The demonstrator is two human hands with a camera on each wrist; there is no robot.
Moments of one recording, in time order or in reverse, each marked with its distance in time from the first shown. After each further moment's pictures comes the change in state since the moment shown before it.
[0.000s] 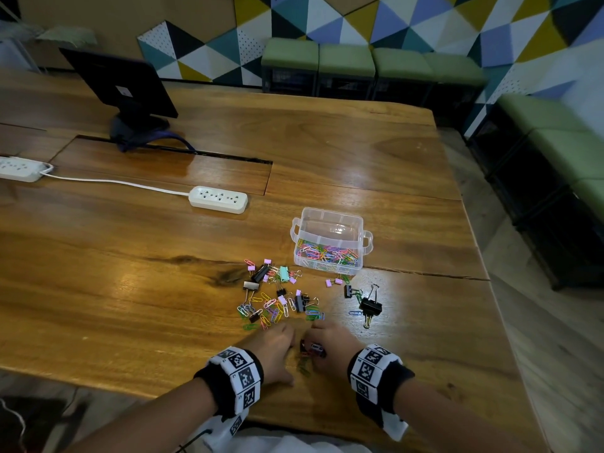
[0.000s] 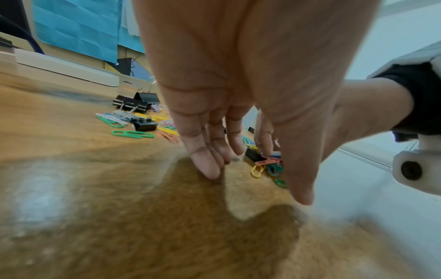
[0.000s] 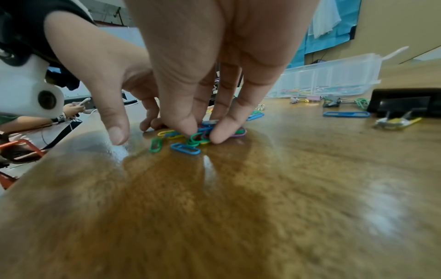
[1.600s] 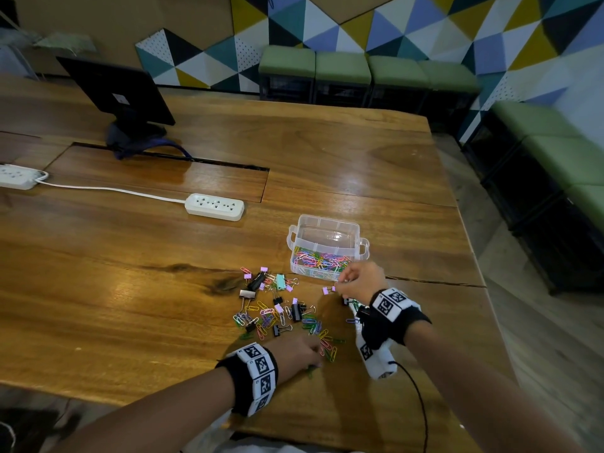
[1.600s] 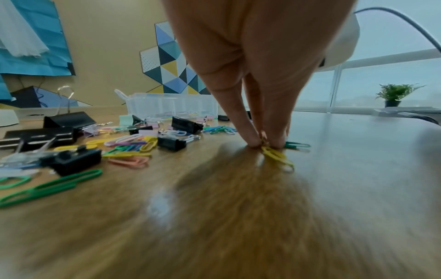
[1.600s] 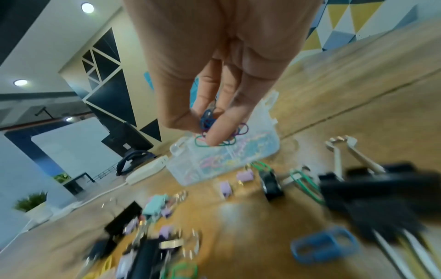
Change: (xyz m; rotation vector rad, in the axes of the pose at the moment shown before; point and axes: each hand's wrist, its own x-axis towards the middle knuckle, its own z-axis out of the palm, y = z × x) left_hand 0.028 0.029 -0.012 -0.024 -0.144 0.228; right_hand 0.026 0.039 -0.101 0.446 0.378 0.389
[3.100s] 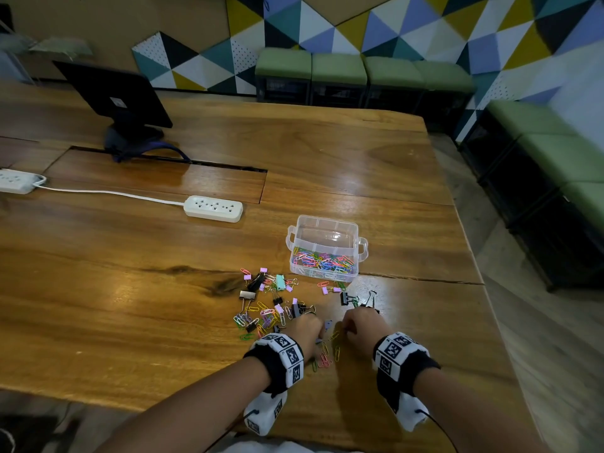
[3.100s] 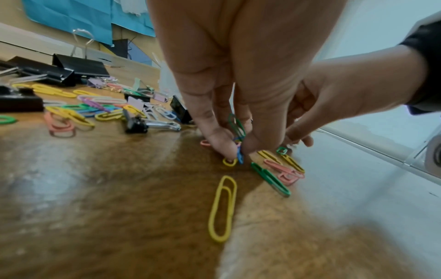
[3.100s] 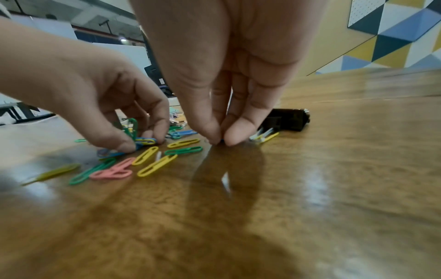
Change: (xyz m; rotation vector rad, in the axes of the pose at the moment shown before) left_hand 0.034 0.006 -0.002 -0.031 0.195 -0.208; right_hand -0.040 0.044 0.036 -0.518 -0.181 -0.064
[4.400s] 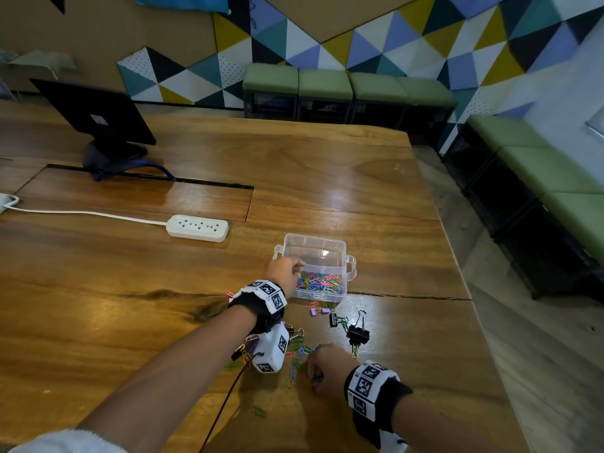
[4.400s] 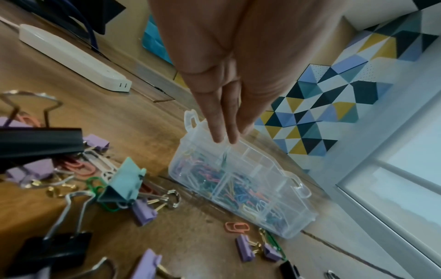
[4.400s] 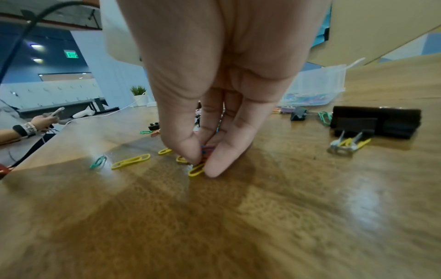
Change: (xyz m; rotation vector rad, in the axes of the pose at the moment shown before) left_hand 0.070 -0.023 -0.103 -0.400 0.378 -0.074; right_hand 0.011 -0.025 0.026 -0.085 -0.275 -0.169
